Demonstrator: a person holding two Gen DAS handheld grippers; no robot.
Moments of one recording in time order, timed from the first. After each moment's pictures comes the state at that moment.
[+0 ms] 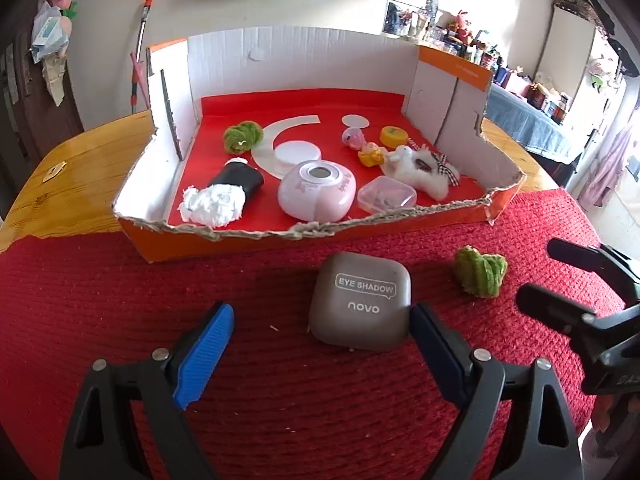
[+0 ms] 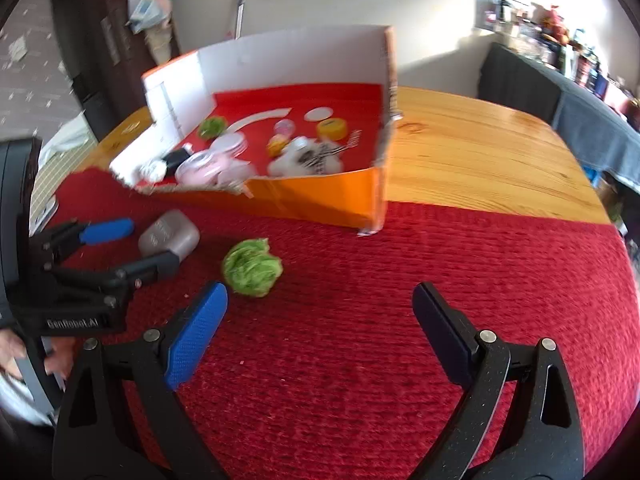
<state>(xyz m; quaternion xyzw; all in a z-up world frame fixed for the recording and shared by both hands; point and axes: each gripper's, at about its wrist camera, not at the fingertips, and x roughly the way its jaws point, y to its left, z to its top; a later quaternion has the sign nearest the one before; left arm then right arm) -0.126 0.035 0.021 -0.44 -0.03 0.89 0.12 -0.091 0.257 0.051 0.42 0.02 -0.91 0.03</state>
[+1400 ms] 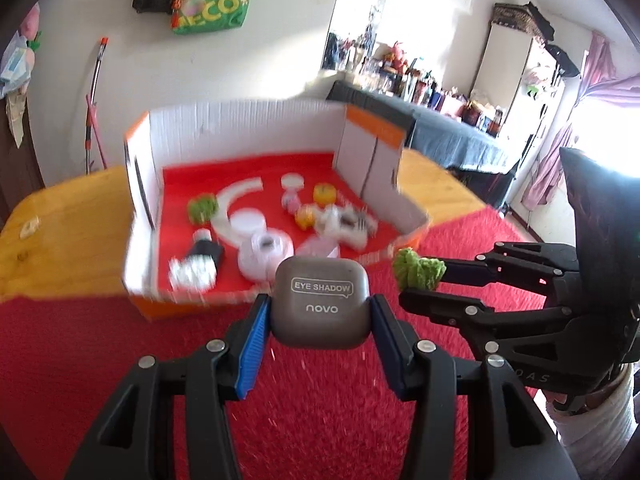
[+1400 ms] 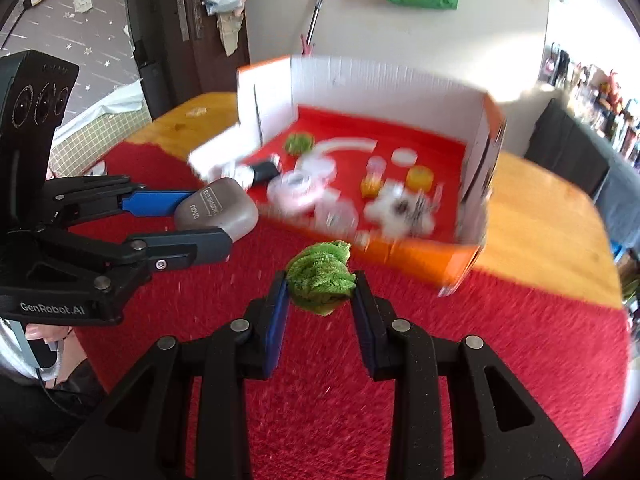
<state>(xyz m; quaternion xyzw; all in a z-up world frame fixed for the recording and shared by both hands) -0.106 0.025 0.088 -0.36 -0.03 0.90 0.22 -0.088 0.199 0.086 0.38 0.09 -0.91 0.11</state>
